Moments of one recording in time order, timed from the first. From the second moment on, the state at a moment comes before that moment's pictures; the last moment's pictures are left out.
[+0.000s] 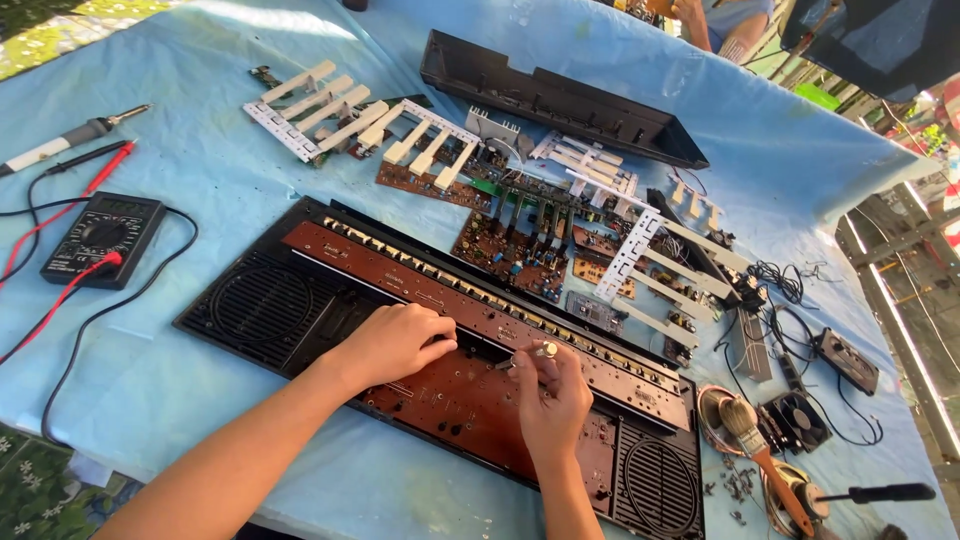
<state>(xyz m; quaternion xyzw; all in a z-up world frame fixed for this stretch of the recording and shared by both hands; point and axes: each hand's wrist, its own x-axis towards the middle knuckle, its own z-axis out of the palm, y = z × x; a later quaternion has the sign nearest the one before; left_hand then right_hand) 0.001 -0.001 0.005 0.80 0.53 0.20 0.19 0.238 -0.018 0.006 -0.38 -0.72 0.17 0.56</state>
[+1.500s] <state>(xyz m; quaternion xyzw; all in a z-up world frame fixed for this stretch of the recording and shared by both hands) -0.001 -0.006 0.008 0.81 0.52 0.22 0.17 0.307 0.016 0.006 -0.40 -0.74 0.00 0.55</state>
